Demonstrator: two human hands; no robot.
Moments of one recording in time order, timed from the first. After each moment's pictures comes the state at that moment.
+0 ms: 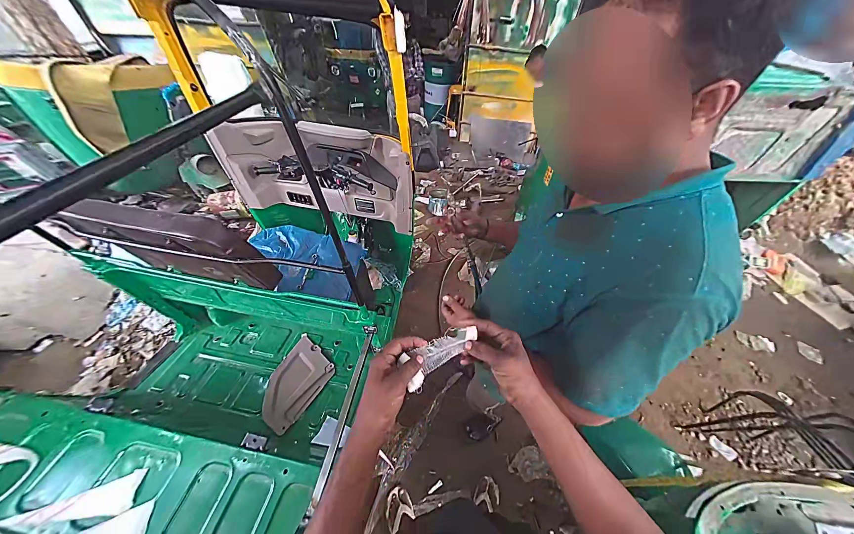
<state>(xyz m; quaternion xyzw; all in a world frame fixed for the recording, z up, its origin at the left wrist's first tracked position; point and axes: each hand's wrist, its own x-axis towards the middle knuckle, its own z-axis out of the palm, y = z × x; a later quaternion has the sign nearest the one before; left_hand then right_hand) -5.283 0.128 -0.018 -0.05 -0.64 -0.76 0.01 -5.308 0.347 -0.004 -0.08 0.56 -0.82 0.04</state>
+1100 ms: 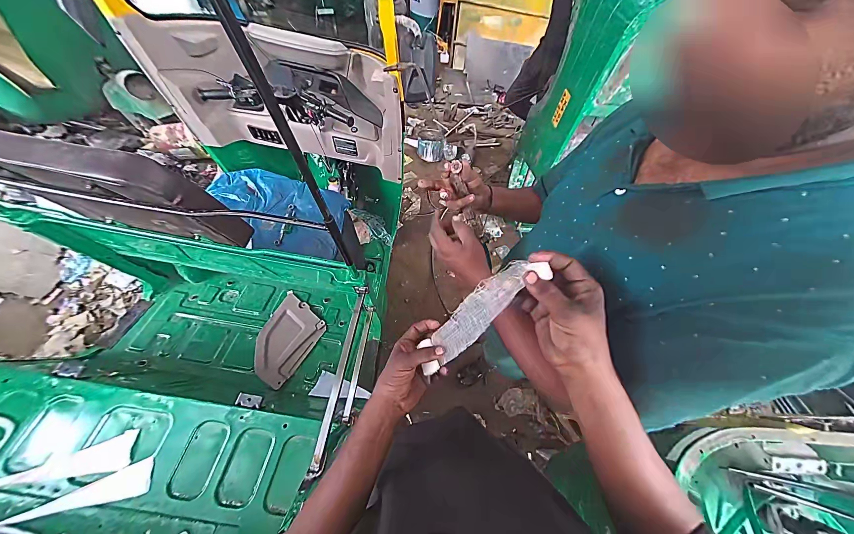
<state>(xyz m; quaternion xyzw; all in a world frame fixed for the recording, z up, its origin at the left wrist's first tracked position) -5.285 0.140 -0.079 0.11 -0.34 -0.90 -0.23 -5.310 0.356 0.051 0.01 0.56 -0.82 -0.13</state>
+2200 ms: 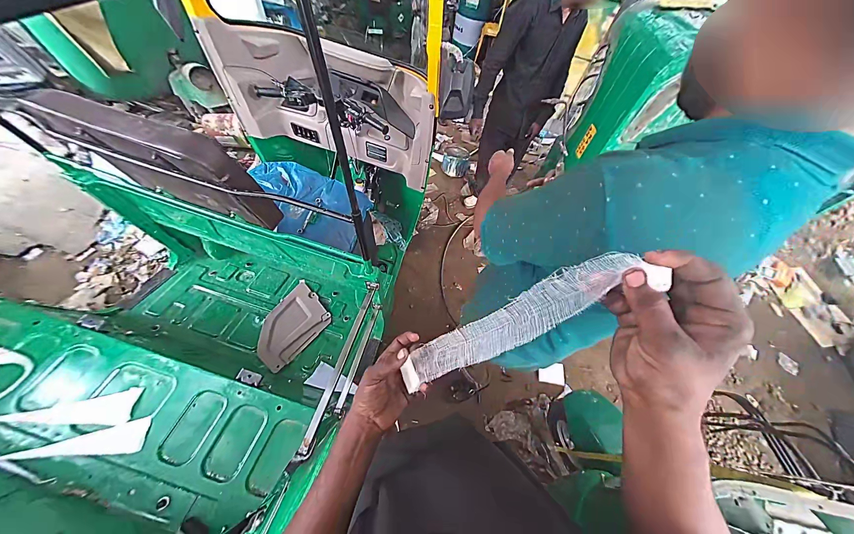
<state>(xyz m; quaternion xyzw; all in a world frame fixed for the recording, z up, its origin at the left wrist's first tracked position) -5.241 0.112 -0.091 0.06 -0.23 -0.95 -0.19 -5.290 0.391 0.110 -0.14 0.65 -0.68 -0.32</state>
